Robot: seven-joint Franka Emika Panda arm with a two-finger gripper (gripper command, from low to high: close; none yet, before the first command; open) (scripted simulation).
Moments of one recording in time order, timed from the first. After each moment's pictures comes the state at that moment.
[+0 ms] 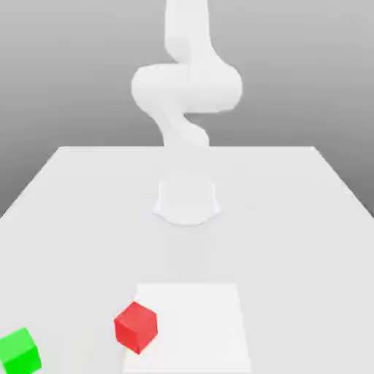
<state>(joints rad) -0.02 -0.71 0.00 -2.33 0.00 2.34 0.84</state>
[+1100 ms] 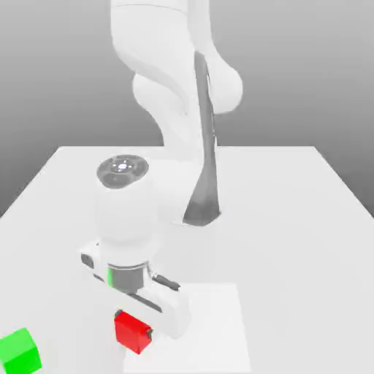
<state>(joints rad) -0.18 0.33 -0.01 -2.56 0.01 2.89 1.18</state>
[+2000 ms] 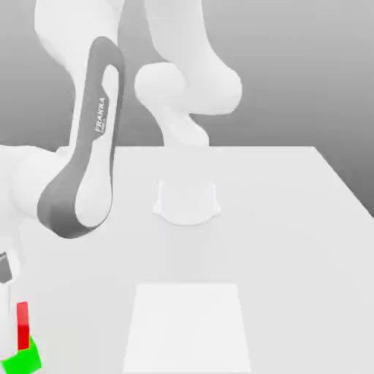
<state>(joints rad) -0.35 0.42 -0.16 -2.23 0.13 2.64 1.35</state>
